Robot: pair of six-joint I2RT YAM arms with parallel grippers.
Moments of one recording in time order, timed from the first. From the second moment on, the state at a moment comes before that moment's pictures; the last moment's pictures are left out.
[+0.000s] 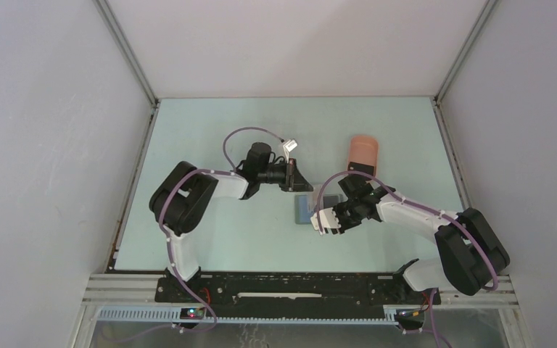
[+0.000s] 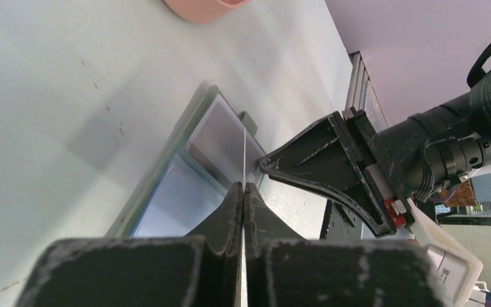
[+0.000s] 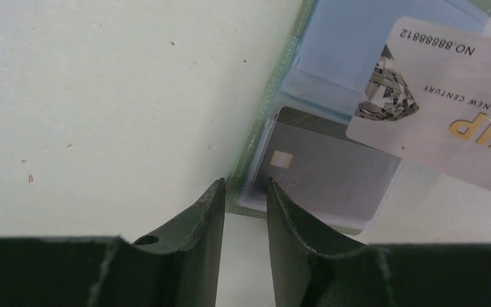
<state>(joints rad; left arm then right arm) -0.56 1.89 0.92 0.54 0.81 -0.60 0.57 1.38 0.68 -0.51 -0.36 -1.37</state>
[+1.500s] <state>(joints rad) -0.57 1.97 0.85 0.70 0.72 -0.76 0.58 1.38 0.68 -0.51 -0.35 -1.37</state>
